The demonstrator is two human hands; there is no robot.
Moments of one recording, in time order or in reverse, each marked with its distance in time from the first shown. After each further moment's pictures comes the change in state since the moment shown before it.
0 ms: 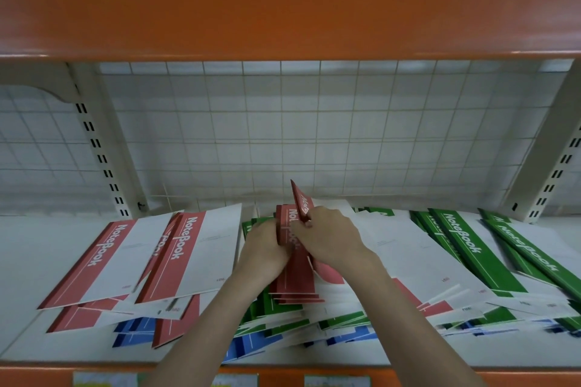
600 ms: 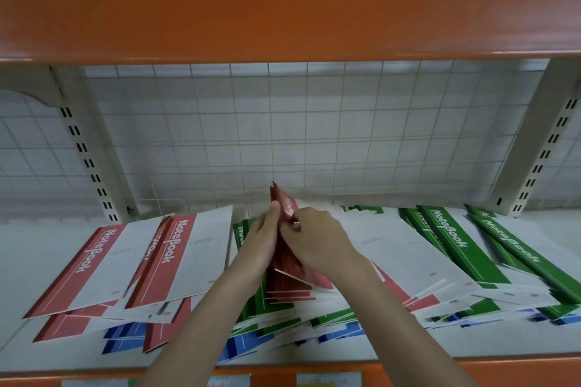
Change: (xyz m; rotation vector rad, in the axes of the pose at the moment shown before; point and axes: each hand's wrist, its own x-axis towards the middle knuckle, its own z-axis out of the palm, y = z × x) left_hand 0.001 0.011 0.003 -0.753 -0.079 -0.351; right_hand -0.014 -0.007 -0.004 0.054 0.026 -0.071
